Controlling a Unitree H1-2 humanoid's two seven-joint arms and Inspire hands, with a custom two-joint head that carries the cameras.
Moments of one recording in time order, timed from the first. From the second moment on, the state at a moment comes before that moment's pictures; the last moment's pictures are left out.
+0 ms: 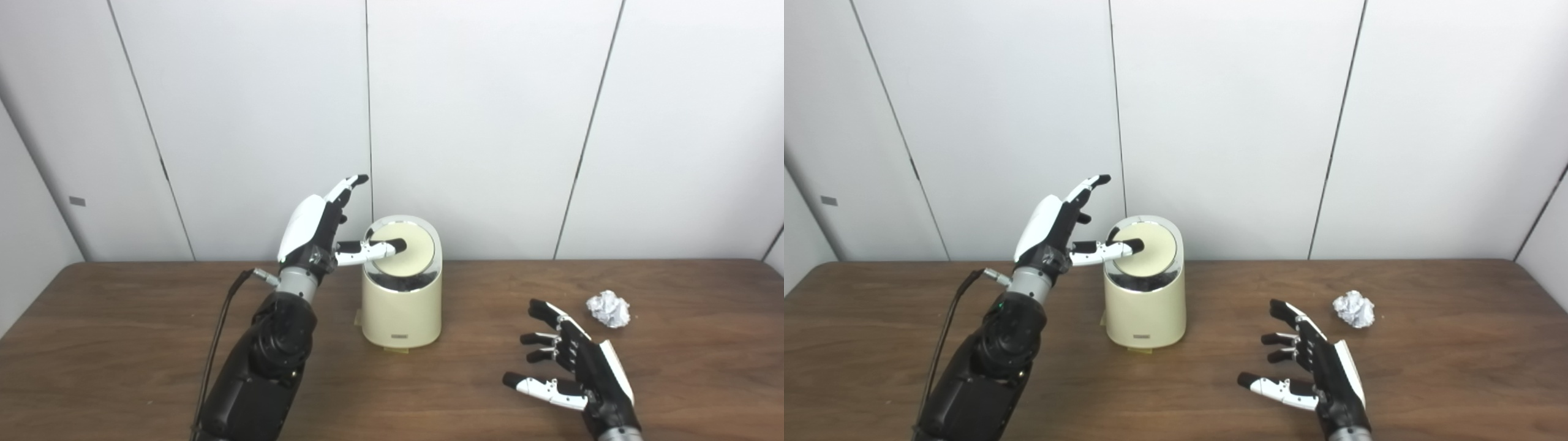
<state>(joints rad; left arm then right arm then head) -0.64 0.15 -0.19 0.21 0.54 0.17 0.04 -0.11 -0.10 -0.01 0.00 -0.12 -0.05 -0.01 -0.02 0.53</state>
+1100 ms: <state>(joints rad) -0.68 0.18 -0.35 0.22 0.80 0.35 -0.01 -0.11 -0.09 0.00 -0.02 -0.16 -0.05 -0.03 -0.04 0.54</state>
